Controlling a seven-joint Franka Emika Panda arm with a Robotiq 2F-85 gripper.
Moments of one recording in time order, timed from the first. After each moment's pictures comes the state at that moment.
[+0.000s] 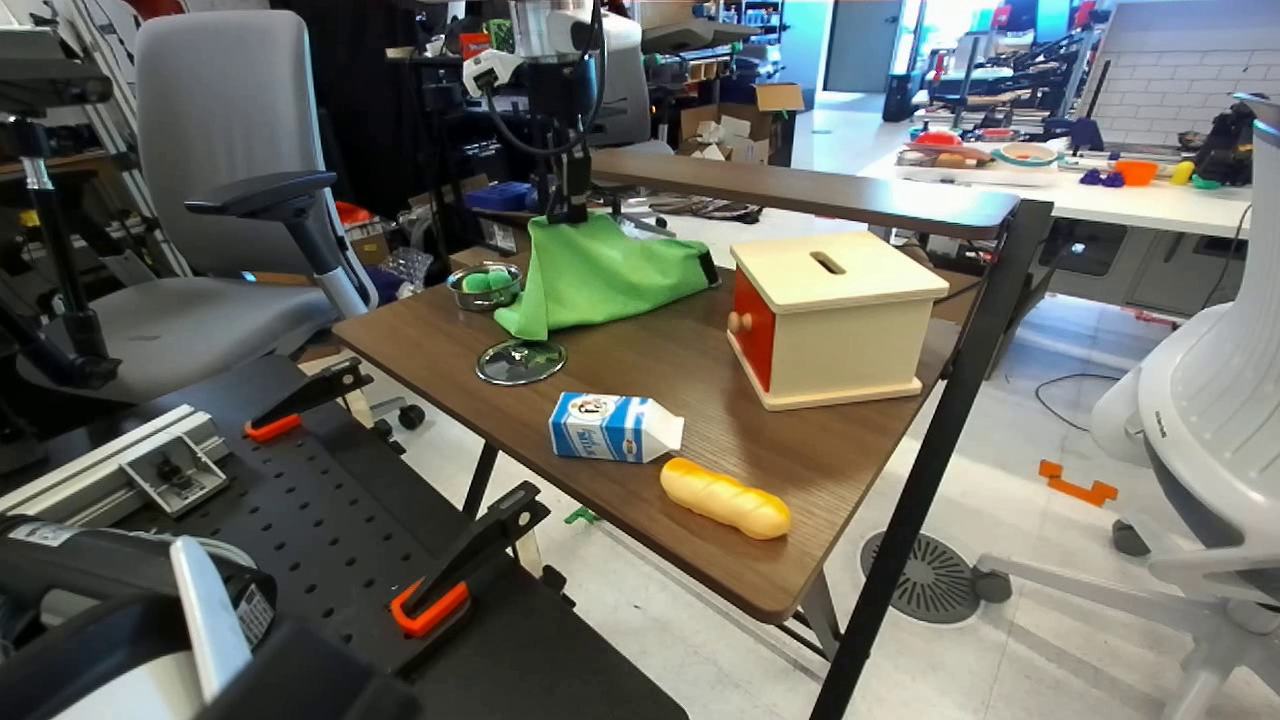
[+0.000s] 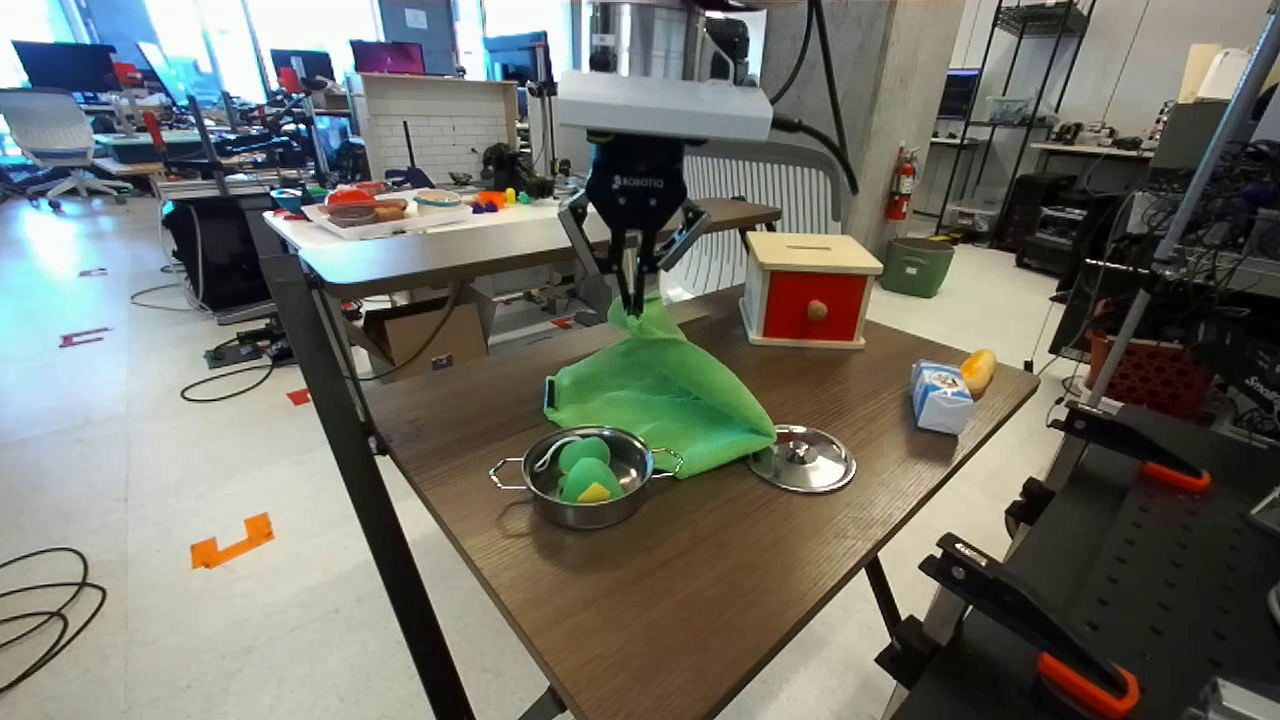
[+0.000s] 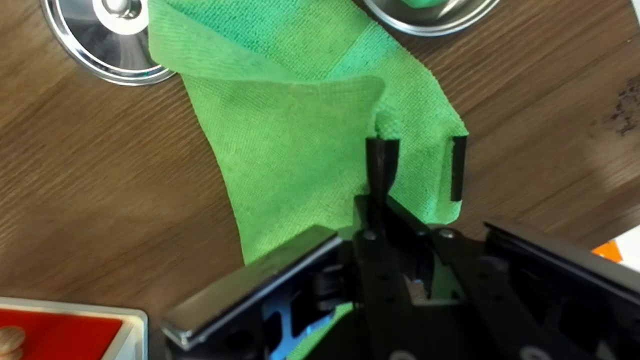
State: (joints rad) arm 0.22 0.62 0.01 -1.74 -0.03 2.41 0.79
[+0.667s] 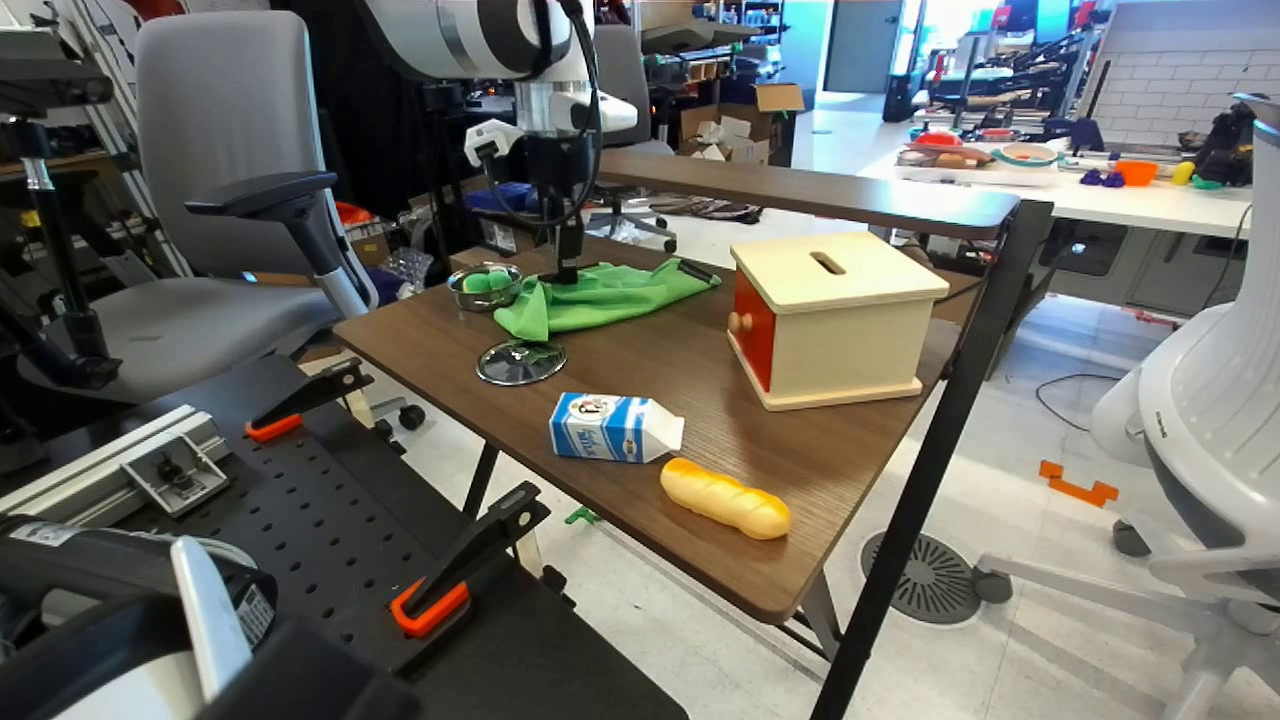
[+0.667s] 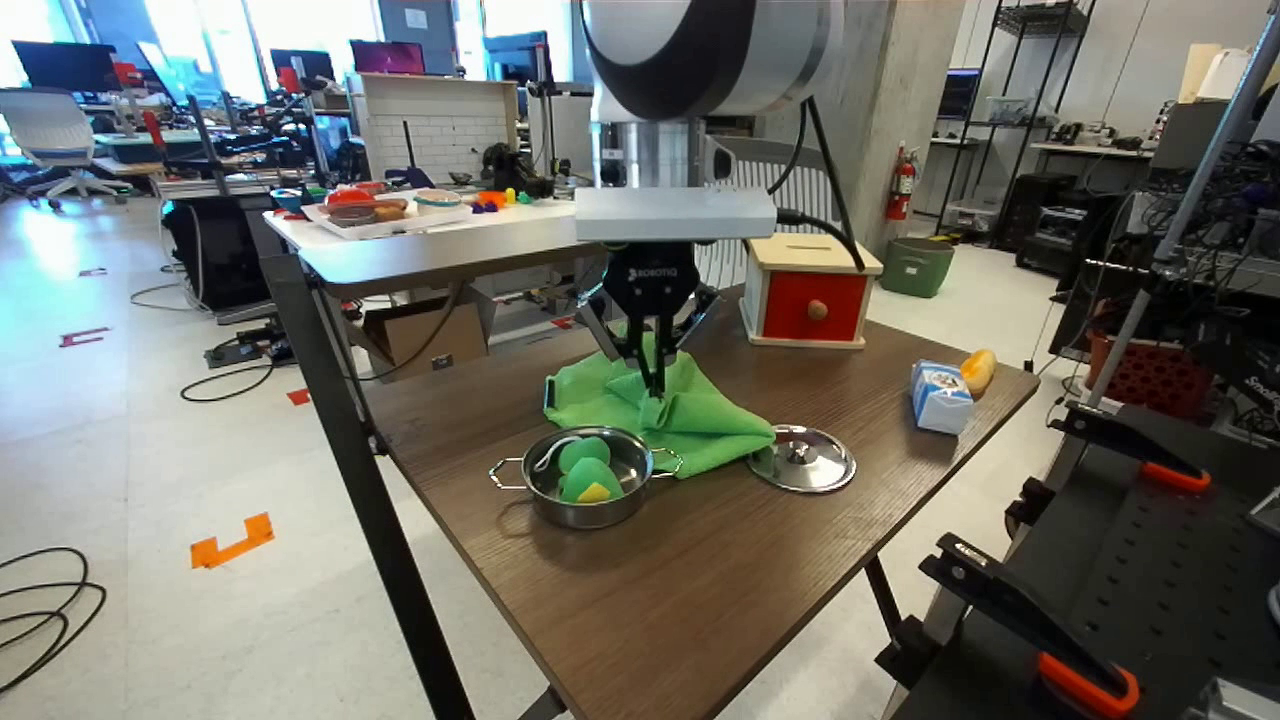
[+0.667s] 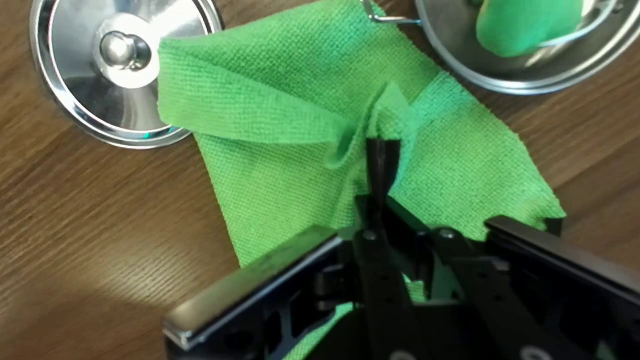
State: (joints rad) arm 0.23 0.73 0.01 -1.73 -0.02 2.41 0.79
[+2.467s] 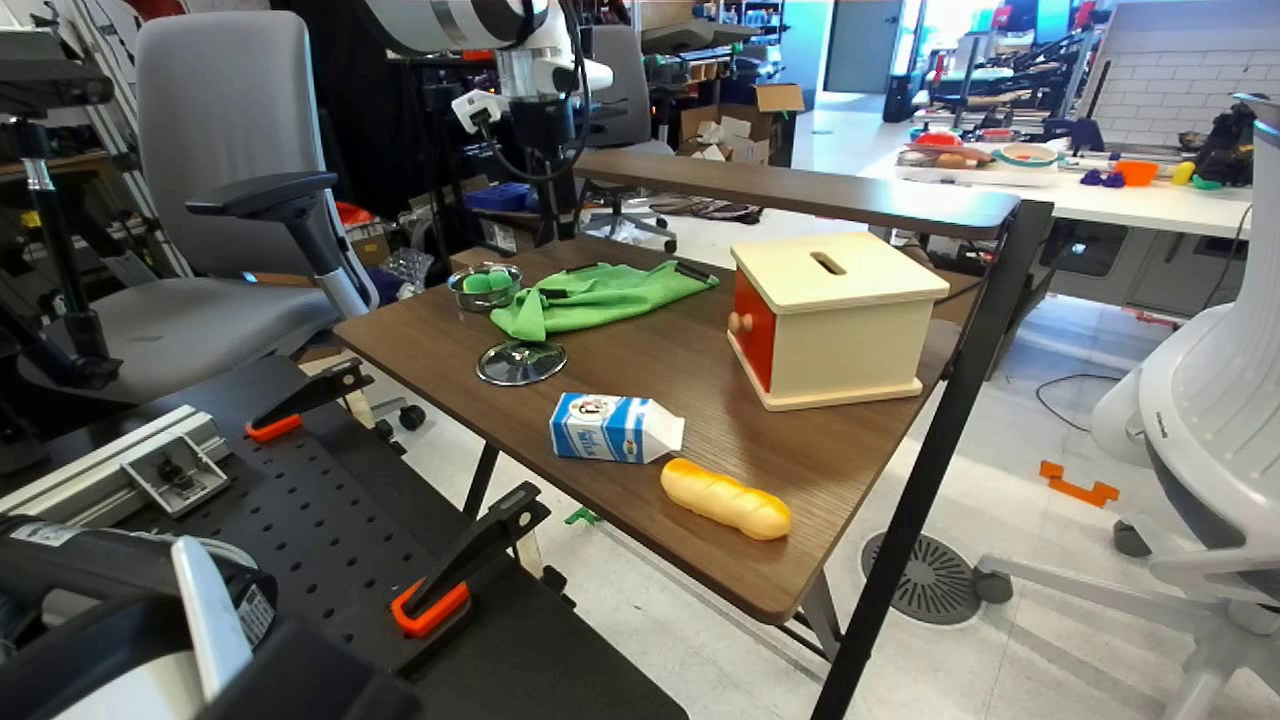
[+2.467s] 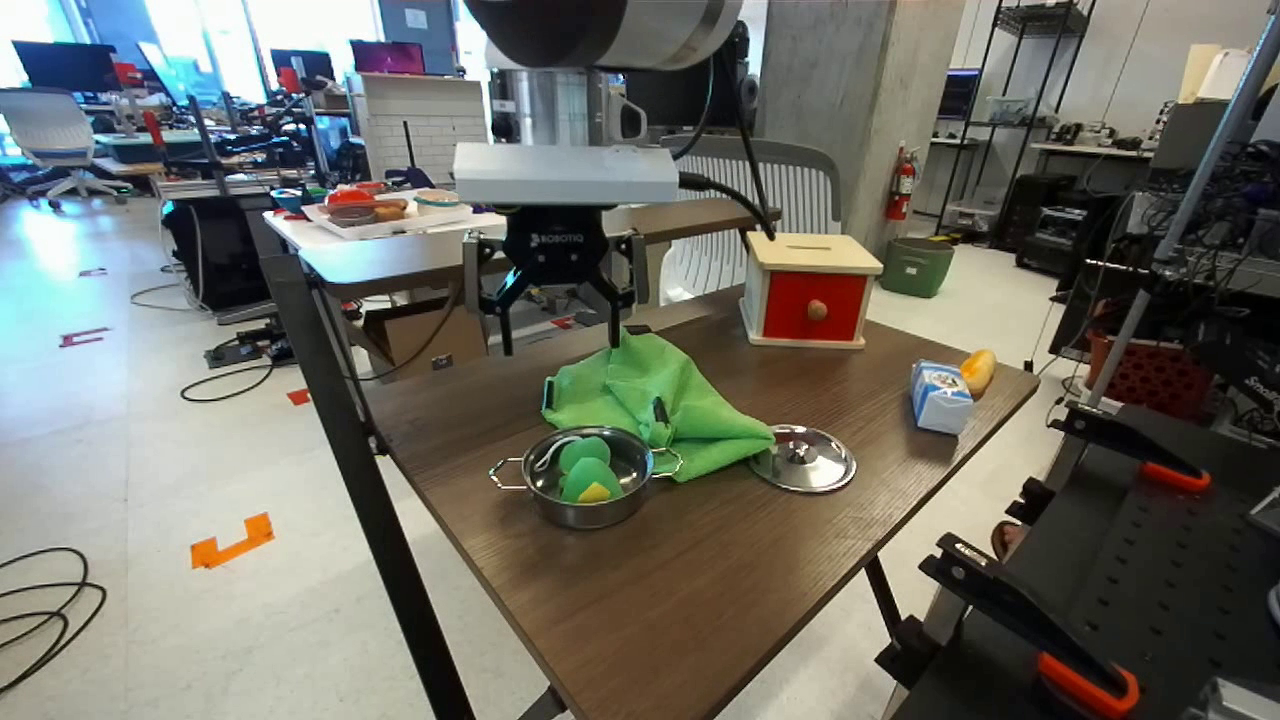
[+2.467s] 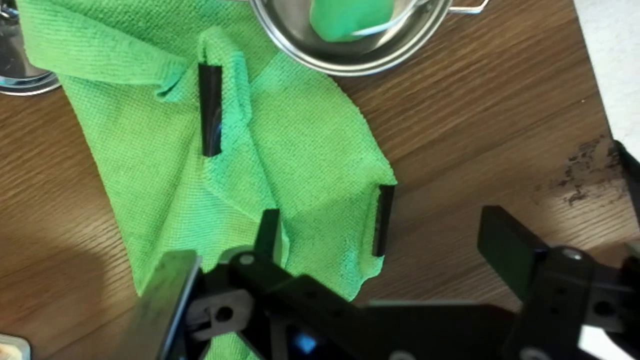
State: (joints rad) arm 0.34 0.81 -0.01 -1.53 -0.04 2.35 0.79
